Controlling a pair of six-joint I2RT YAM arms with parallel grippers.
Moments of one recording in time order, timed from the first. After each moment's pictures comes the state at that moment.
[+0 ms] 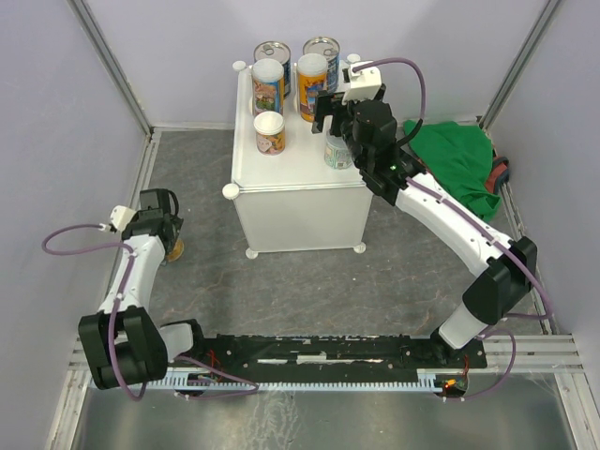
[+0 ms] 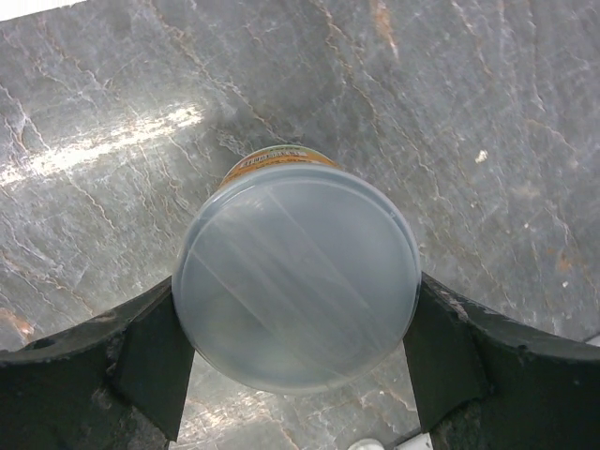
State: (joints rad) left arm 0.17 1.18 0.81 -0.66 -0.47 -1.08; right arm 0.65 1.62 1.60 0.05 0.43 0.08
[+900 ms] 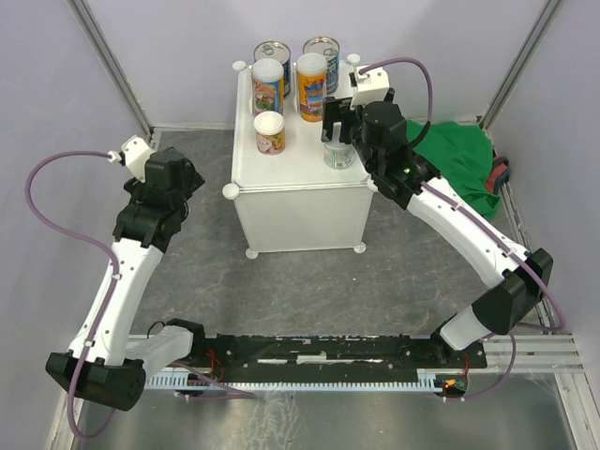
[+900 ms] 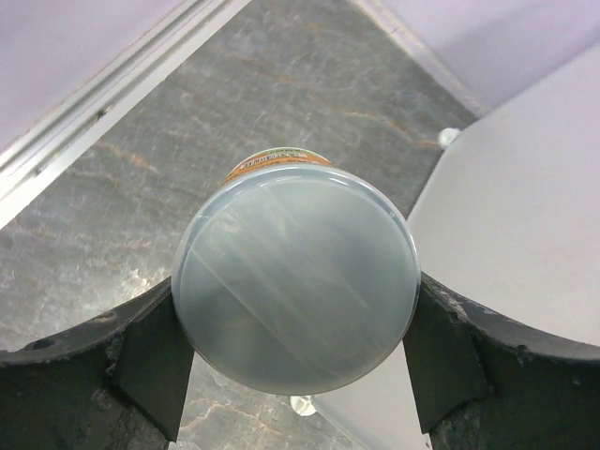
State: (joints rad) left arm -0.20 1.05 1.19 -0.71 -0.62 -0.70; right arm 0.64 1.55 1.59 -0.10 0.42 0.08
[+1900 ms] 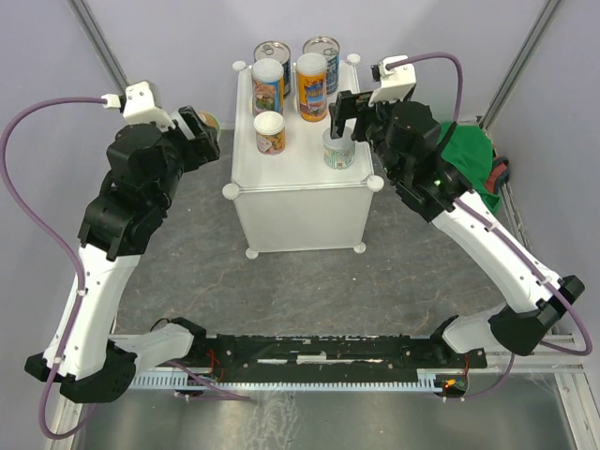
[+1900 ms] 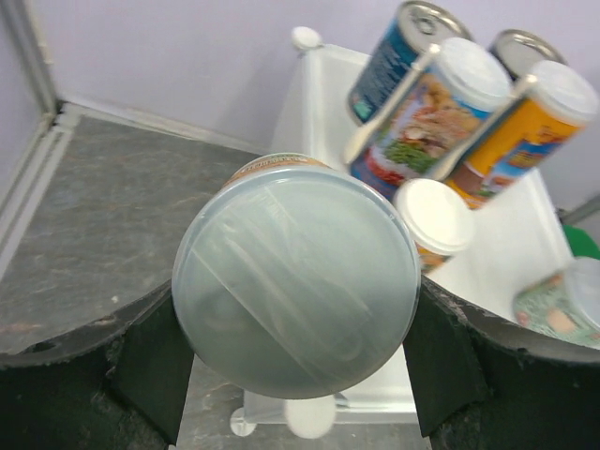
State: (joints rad) left arm -0.44 1.09 1.64 -0.72 -0.48 -0.37; right arm 0.69 1.42 1.63 -0.16 0.40 0.07
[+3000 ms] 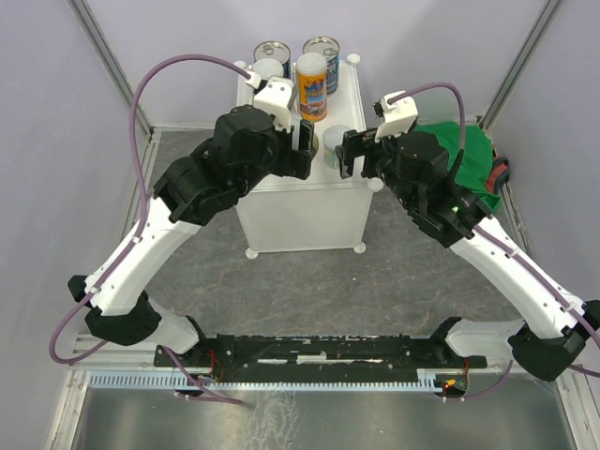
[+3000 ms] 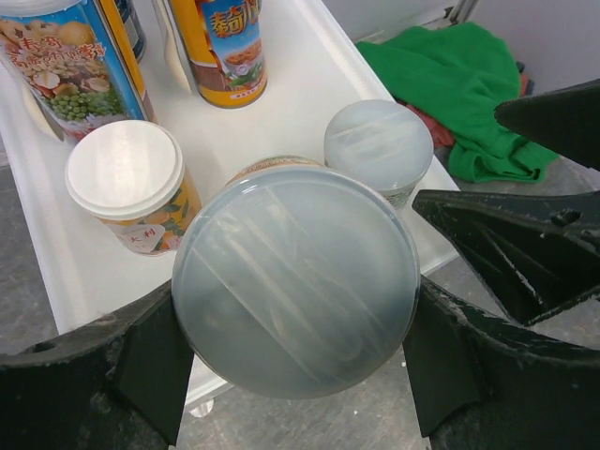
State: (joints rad) left arm -0.88 1.45 1.98 -0.86 -0.40 -0.21; right arm 0.72 1.23 1.46 -0.34 0.35 0.10
